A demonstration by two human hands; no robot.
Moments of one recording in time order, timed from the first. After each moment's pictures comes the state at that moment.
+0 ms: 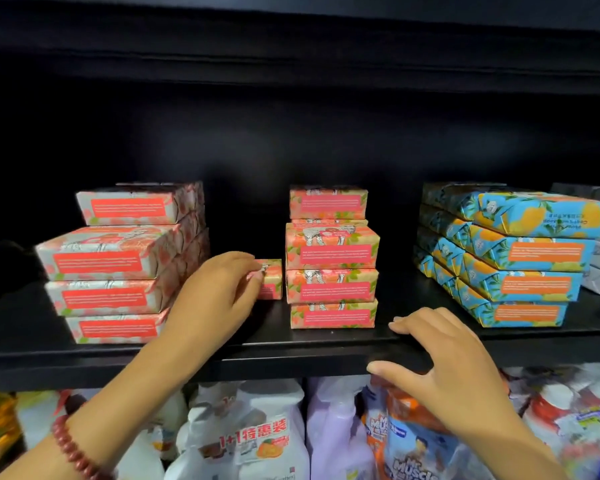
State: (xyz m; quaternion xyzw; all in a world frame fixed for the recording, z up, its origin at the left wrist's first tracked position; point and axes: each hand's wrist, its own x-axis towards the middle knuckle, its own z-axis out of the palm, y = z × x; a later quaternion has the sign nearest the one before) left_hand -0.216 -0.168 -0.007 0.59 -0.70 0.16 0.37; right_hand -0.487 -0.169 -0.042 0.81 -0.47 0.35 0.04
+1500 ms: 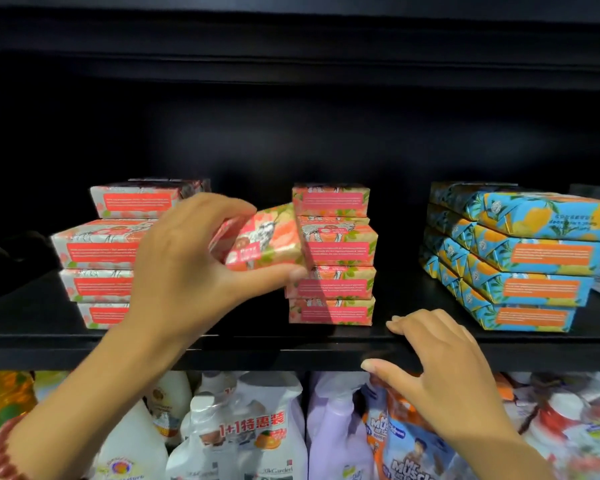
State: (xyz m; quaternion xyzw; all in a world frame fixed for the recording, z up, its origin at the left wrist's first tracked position) left_hand -0.248 -0.105 0.047 0.51 -0.68 0.24 0.47; right_hand -0.487 -0.172 -0.049 0.81 -0.46 0.36 0.10
